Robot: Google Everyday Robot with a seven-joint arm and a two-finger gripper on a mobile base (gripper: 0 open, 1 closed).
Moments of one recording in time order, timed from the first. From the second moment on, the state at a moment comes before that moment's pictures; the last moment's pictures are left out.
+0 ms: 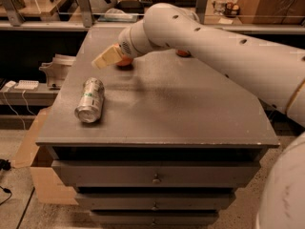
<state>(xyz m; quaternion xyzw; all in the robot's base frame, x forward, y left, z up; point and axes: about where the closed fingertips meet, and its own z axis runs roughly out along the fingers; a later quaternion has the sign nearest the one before) 0.727 0.105 0.898 -0.41 0.76 0.16 0.47</state>
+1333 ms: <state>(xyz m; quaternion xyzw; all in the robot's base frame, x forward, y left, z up) 0.757 0.105 0.866 -0.40 0.78 0.17 0.46</state>
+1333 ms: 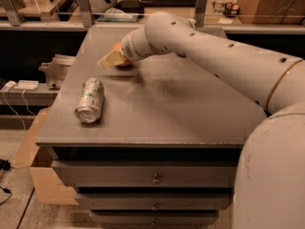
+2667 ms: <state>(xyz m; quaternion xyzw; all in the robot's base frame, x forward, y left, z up) 0.734 0.089 0.921 -0.45 0.70 0.26 0.49</state>
